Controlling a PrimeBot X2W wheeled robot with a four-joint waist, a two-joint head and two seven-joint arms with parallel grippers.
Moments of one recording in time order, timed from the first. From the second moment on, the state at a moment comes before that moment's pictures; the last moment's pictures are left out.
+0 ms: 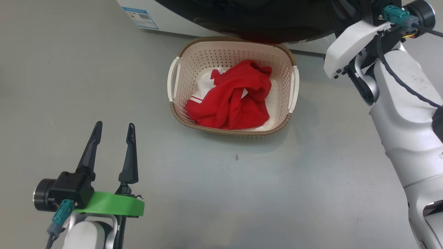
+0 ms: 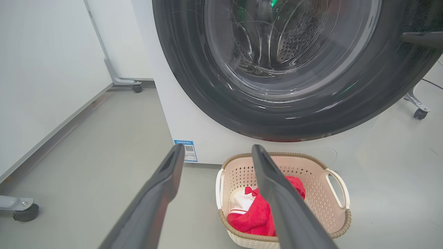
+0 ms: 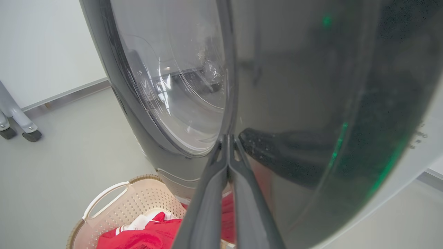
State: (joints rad) left arm -0.11 0.05 -0.15 0.01 -0.27 0.02 -0.23; right arm -0.93 -0.16 0.36 0.65 0.20 0.12 -0.08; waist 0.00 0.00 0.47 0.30
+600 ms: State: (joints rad) left arm -0.19 0.04 -0.19 0.05 -0.29 0.00 -0.25; right arm -1.10 -0.25 0.31 0.73 0.21 0.13 -0.12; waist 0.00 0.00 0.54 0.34
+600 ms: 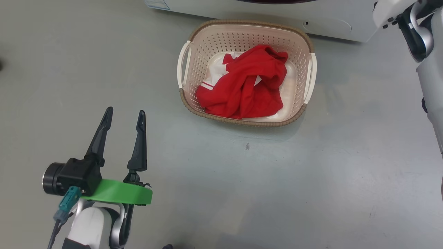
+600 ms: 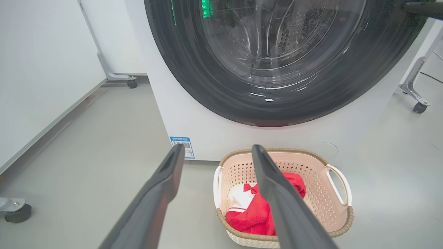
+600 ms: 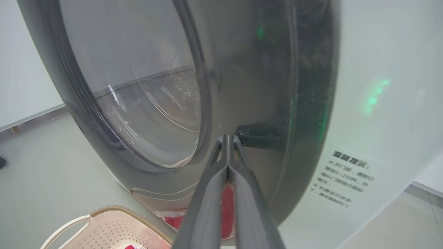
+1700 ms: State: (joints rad) left arm -0.23 0.03 -0.16 0.11 -0.28 0.00 -0.25; right arm -0.94 -0.15 0.31 0.80 0.27 0.12 -0.25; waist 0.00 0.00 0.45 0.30
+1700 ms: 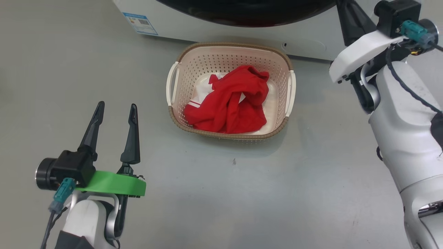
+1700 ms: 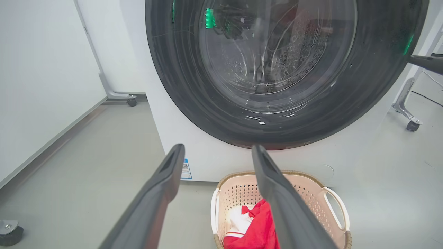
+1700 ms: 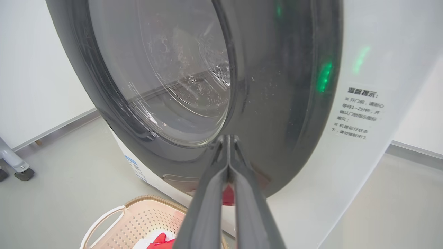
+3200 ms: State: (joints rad) left arm -0.03 0.09 -0.13 0.22 -0.27 0.02 -0.23; right arm -0.21 -0.06 0.25 0.41 0.28 0.06 -0.25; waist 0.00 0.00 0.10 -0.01
